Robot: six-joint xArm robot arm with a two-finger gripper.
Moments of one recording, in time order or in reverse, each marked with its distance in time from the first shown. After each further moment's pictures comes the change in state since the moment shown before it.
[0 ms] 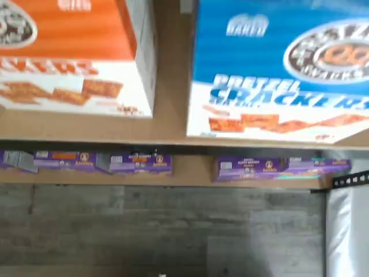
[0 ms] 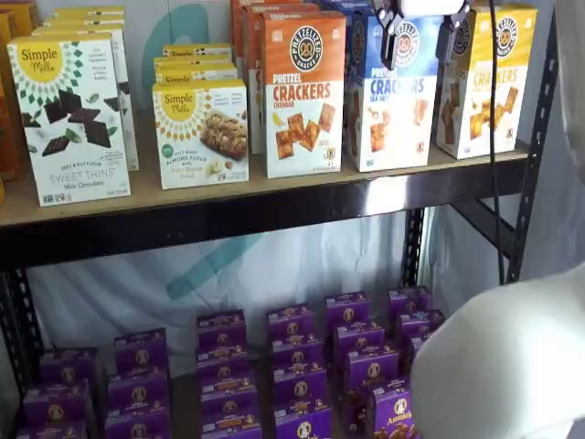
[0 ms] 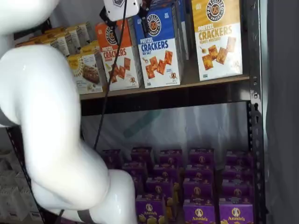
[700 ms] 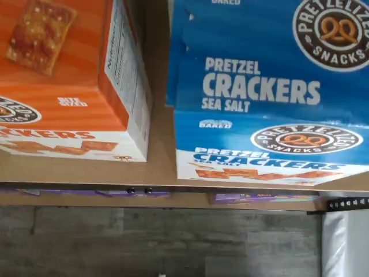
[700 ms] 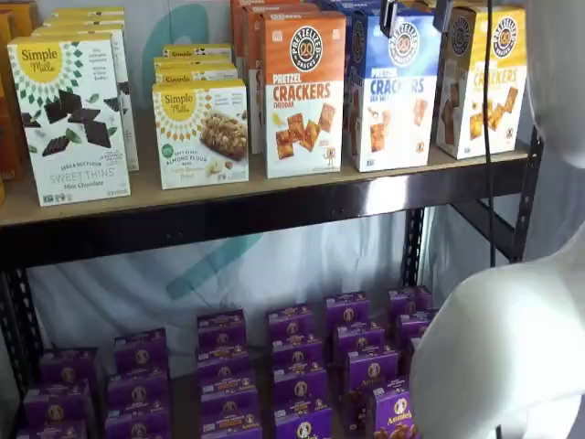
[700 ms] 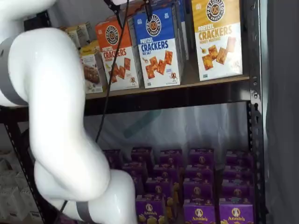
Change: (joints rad) arm -0.040 0.116 -0.167 0.018 0.022 -0.036
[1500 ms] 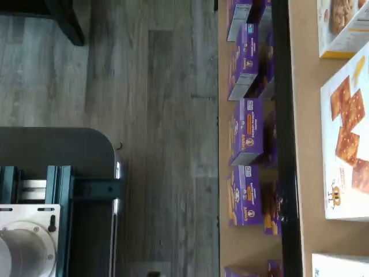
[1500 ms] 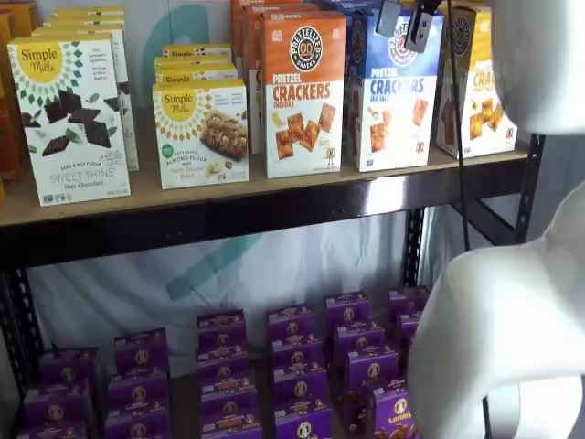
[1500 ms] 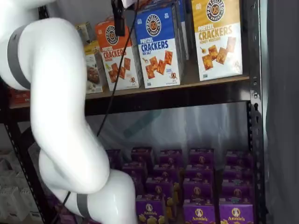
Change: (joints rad) arm -0.127 0.101 -0.093 0.269 0.202 -1.585
